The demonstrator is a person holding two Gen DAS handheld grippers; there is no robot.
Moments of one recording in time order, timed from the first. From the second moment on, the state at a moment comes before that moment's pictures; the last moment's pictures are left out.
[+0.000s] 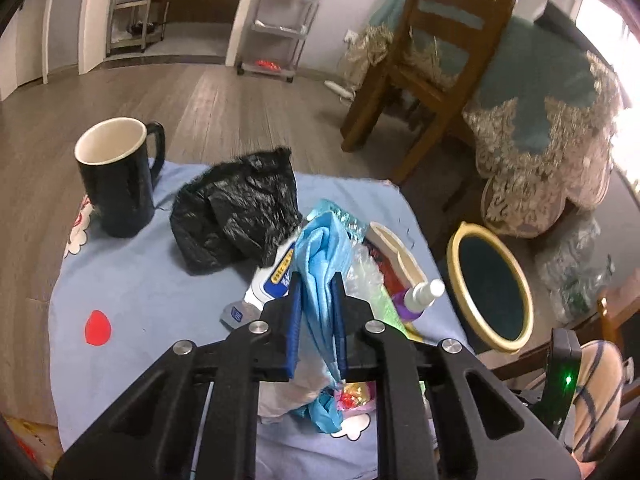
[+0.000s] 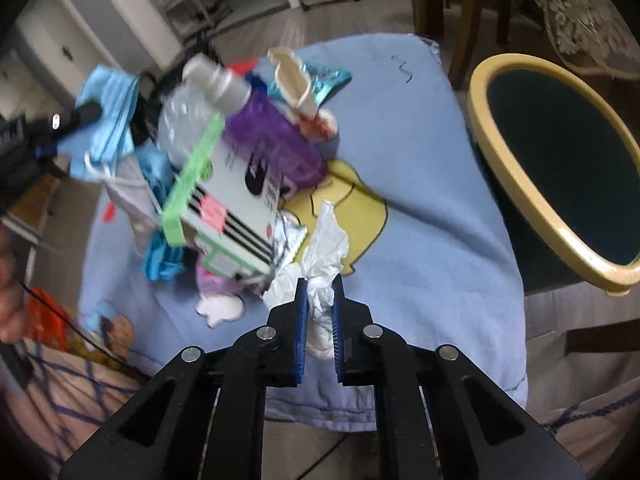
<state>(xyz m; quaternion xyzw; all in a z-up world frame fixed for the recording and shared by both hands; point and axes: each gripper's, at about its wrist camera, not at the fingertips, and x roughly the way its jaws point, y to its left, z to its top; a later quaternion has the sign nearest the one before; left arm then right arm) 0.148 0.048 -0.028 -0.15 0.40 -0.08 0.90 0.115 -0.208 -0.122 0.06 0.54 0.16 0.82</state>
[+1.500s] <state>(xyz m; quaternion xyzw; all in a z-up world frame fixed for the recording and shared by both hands) 0.236 -0.234 -0.002 -0.03 0.42 -0.28 0.87 0.207 -0.461 -0.007 0.08 0.49 0.08 0.87</state>
